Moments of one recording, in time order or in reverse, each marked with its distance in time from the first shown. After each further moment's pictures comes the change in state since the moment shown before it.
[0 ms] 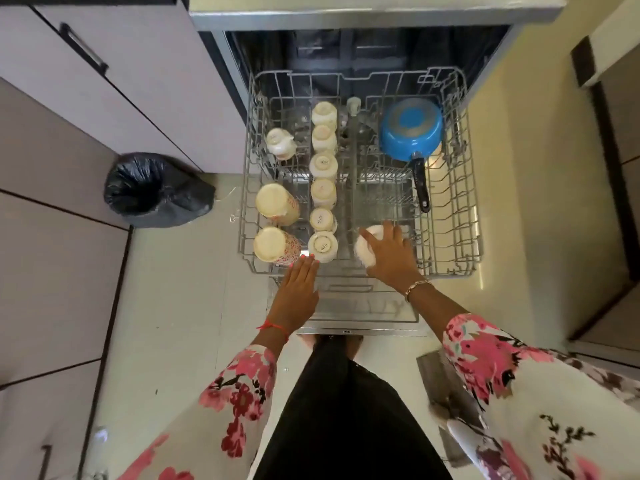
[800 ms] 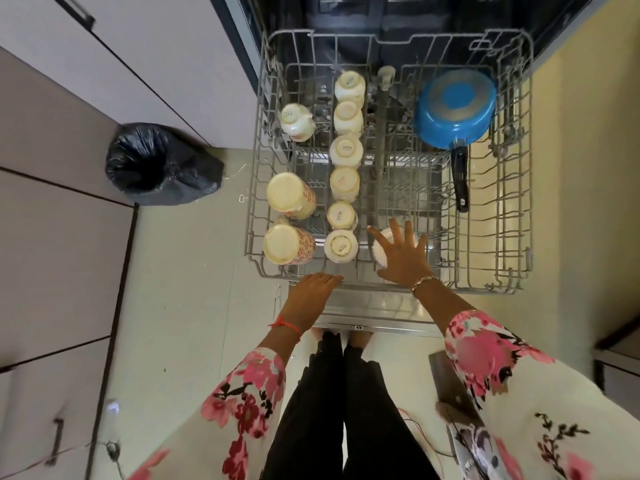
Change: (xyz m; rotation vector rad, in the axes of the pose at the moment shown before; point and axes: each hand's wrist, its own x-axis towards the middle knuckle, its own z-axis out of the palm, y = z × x) left_hand 0.037 -0.026 0.026 -0.109 -0.040 0.111; right_hand 0.066 -0.001 0.047 -0.103 -0.189 -0.079
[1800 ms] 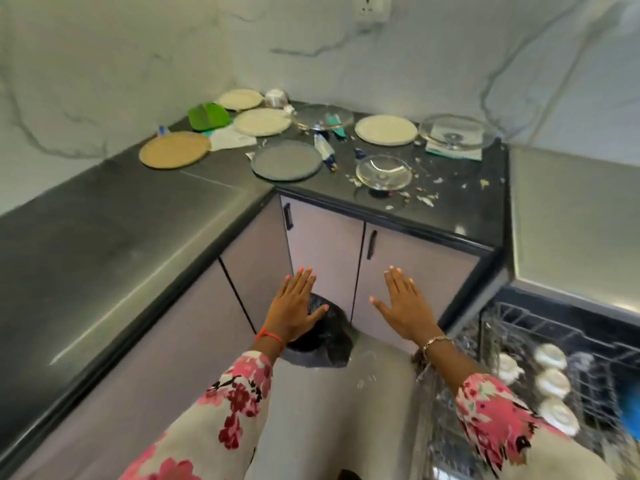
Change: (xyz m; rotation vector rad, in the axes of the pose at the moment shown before) left_hand -0.157 -0.434 -0.354 0.088 0.603 -0.364; right_hand 0.097 -0.451 -0.334 0.085 0.582 -0.335
